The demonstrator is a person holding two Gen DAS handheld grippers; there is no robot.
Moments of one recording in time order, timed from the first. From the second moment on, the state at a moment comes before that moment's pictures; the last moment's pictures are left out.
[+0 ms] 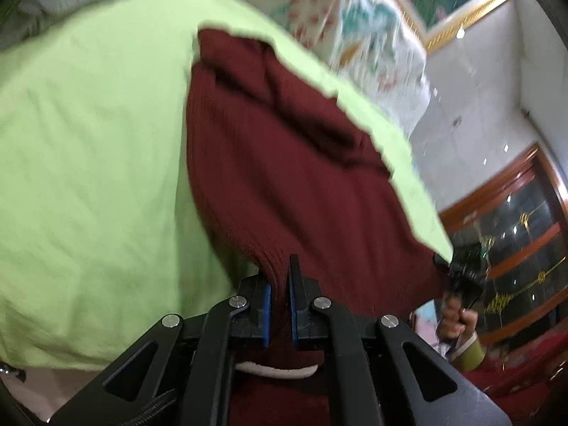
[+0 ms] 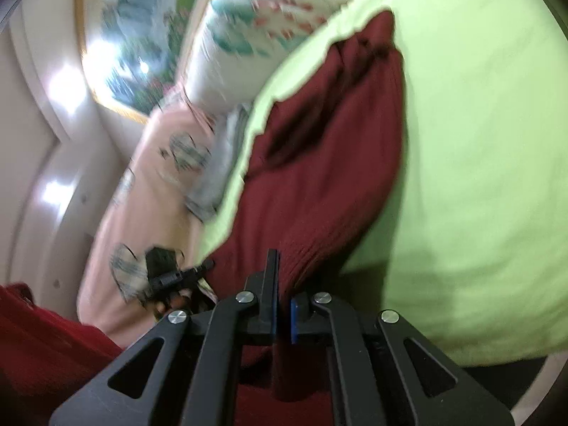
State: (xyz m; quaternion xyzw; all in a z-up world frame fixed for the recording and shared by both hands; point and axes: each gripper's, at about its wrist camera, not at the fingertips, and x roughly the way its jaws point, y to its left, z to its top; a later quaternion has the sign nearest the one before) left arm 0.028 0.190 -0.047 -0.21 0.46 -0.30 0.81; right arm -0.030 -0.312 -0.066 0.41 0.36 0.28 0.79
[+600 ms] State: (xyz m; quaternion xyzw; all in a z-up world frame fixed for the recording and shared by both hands) left arm 0.226 0.166 0.034 -0.29 0.34 -0.25 0.86; right arm 0.155 -0.343 0.002 0.40 0.29 0.21 0.85
